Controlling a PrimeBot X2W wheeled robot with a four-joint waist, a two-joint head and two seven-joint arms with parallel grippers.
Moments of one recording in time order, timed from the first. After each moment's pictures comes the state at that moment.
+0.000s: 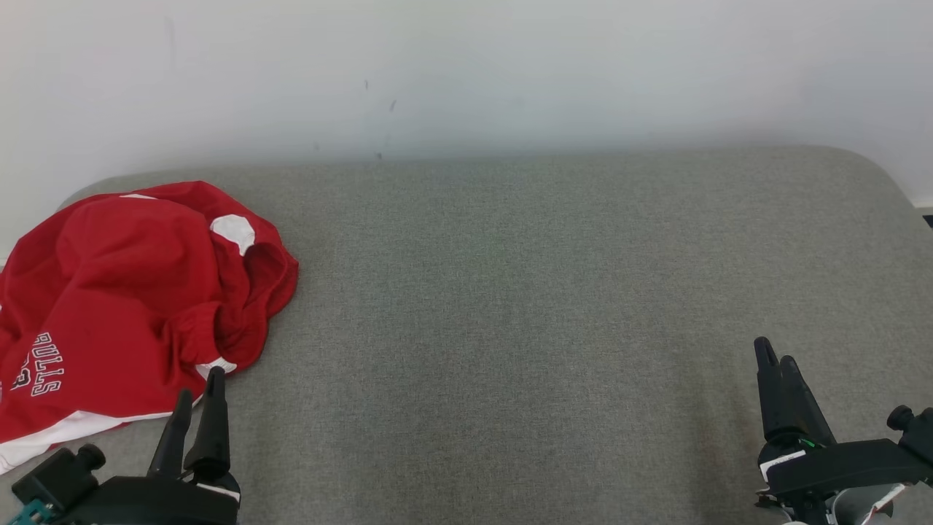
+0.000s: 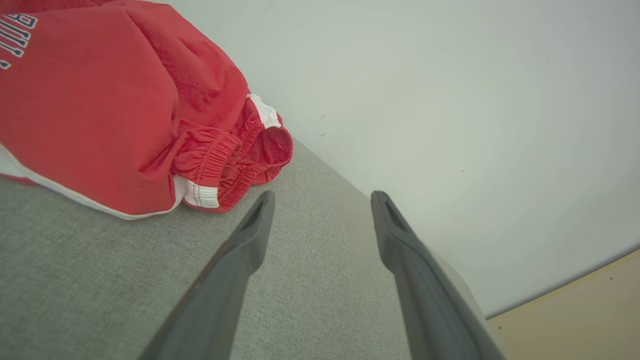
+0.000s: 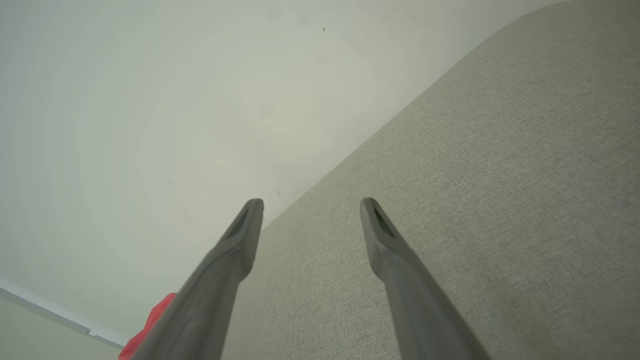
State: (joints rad) left arm -0.06 0.17 -0.06 0.18 -1.03 -0.07 -0.09; right arm -0.09 -0.19 0.16 0.16 1.02 0.08 -0.12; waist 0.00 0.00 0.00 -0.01
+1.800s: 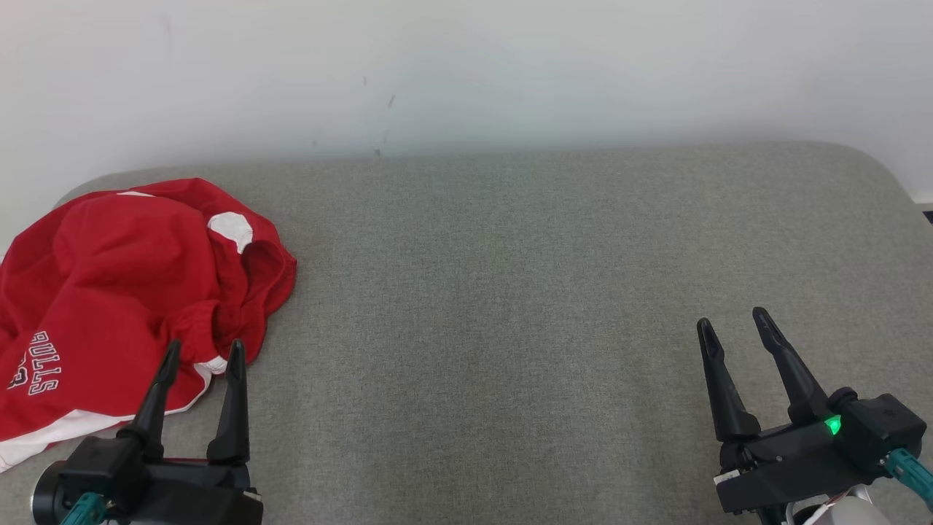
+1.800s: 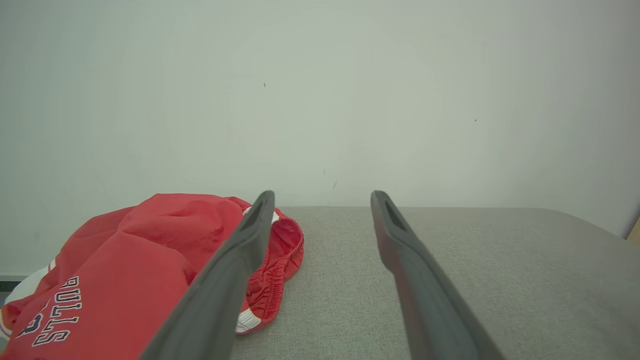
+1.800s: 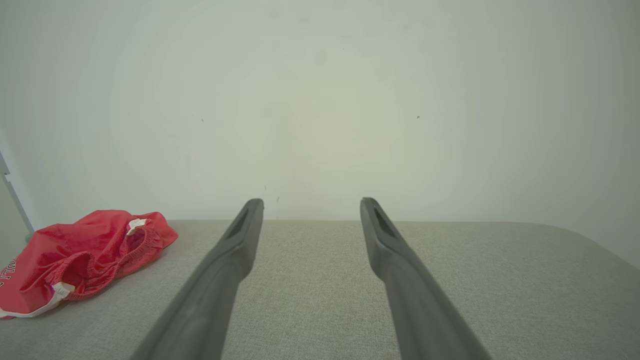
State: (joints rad) left arm -0.06 0.24 -0.13 0.08 -0.40 0.01 -0.25; right arm -0.11 -0.25 0.27 0.04 0.38 0.03 -0.25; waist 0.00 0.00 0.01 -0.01
